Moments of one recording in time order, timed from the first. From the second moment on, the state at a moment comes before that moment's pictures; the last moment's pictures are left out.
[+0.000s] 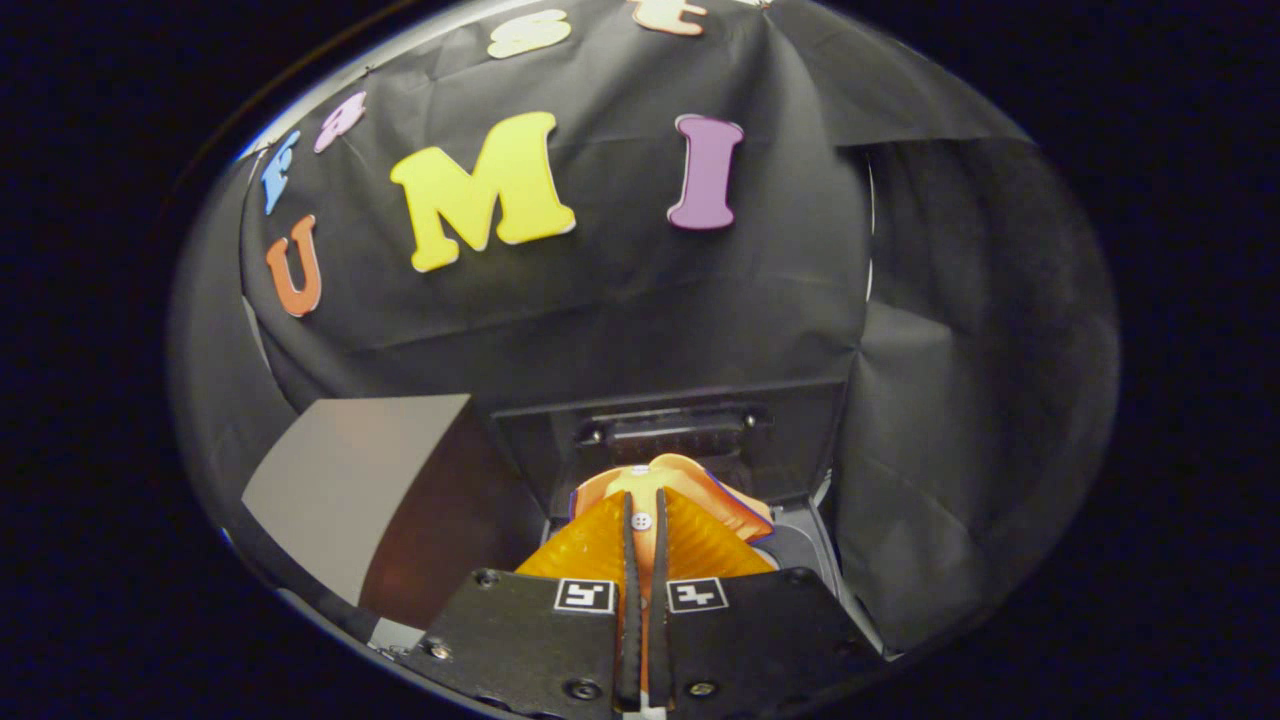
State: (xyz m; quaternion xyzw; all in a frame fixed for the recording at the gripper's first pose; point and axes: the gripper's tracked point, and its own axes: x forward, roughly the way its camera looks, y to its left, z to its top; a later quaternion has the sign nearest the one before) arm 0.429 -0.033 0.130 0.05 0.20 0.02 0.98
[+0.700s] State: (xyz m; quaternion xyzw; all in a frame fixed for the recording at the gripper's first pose) arm 0.467 -0.051 -0.013 0.06 0.36 -0.02 0.93
